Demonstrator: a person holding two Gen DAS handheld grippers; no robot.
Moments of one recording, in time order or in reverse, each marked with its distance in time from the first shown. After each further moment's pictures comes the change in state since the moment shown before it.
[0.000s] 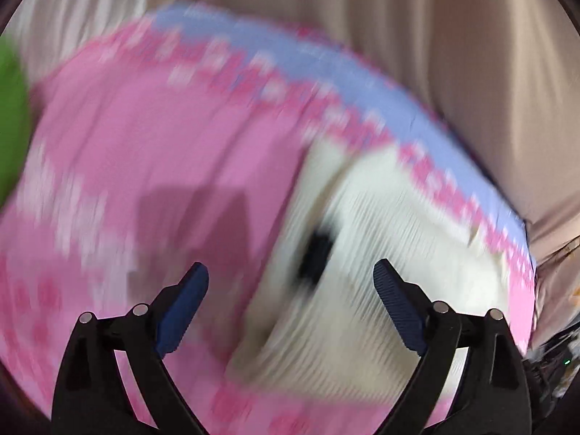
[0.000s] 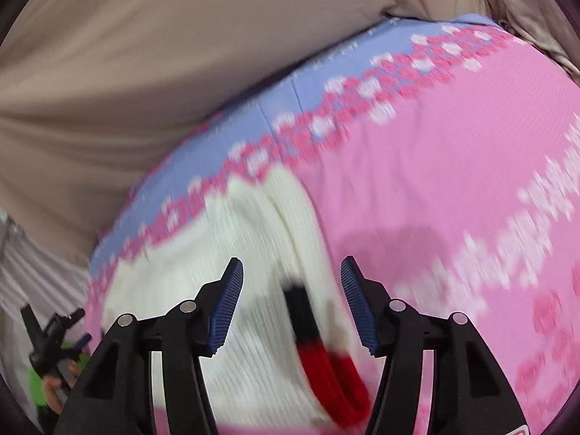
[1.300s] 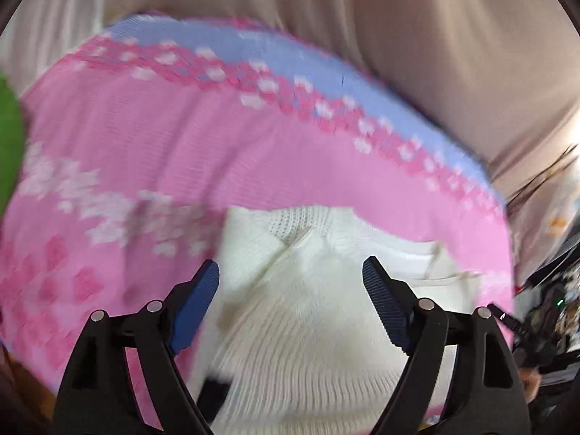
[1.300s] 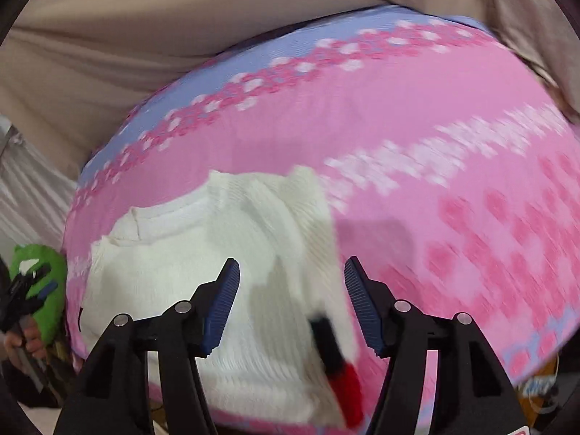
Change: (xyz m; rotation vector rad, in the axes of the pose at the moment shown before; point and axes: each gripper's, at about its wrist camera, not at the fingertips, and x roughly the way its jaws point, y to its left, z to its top) left arm -0.035 -0.057 -0.037 0.226 0.058 -0.098; right arm -0.049 0.000 -0.037 -0.221 0.142 -0.063
